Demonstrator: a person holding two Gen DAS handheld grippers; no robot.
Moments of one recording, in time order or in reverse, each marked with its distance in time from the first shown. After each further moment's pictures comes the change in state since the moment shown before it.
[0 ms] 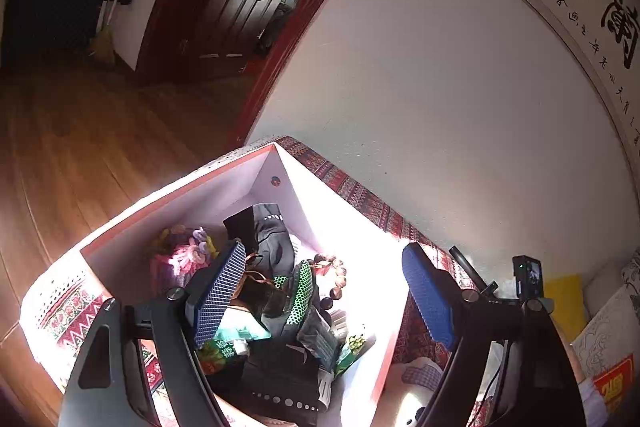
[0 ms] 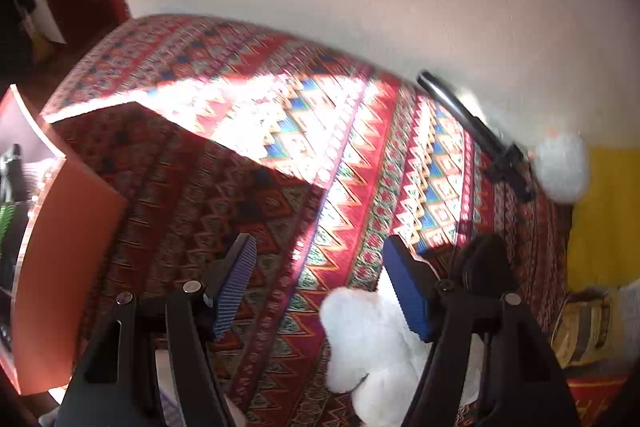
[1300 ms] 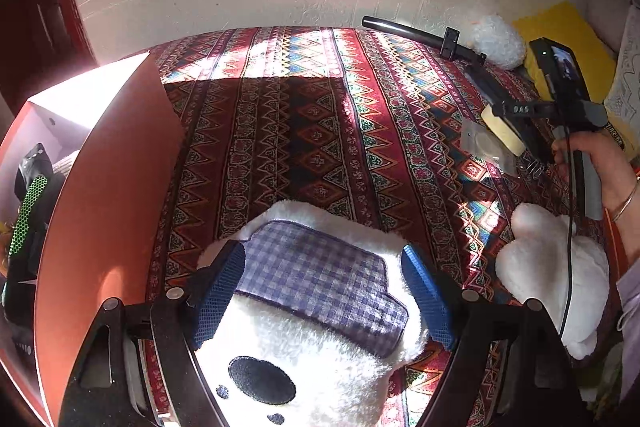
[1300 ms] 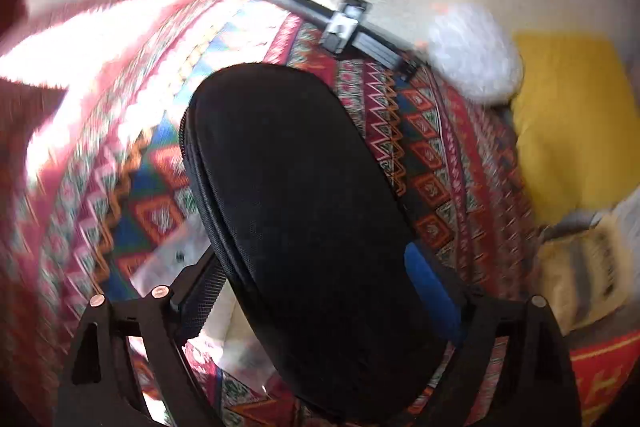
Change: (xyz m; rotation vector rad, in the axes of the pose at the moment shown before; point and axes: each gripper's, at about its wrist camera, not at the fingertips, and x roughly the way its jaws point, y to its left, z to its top) left arm 0.157 -0.247 -0.230 0.646 0.487 0.026; right arm 0.066 -0.217 -0.104 0.257 -0.095 -0.088
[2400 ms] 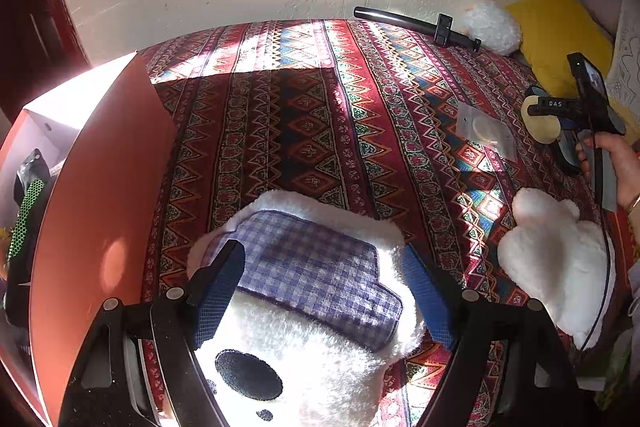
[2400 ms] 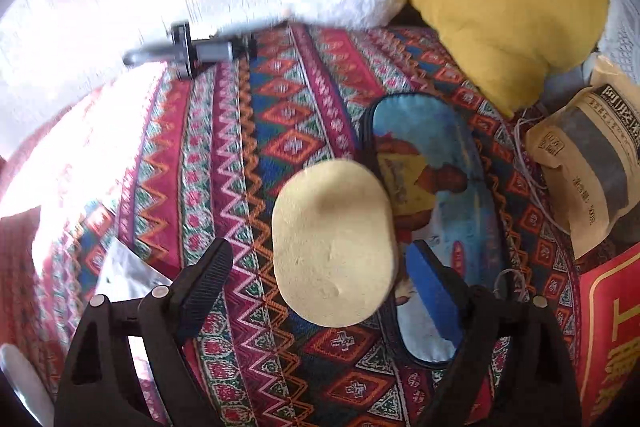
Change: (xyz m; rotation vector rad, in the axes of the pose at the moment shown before) left arm 0.002 -0.010 -0.005 0.039 0.016 0.011; right arm -0.009 -0.113 -0.049 0.299 0.038 0.015
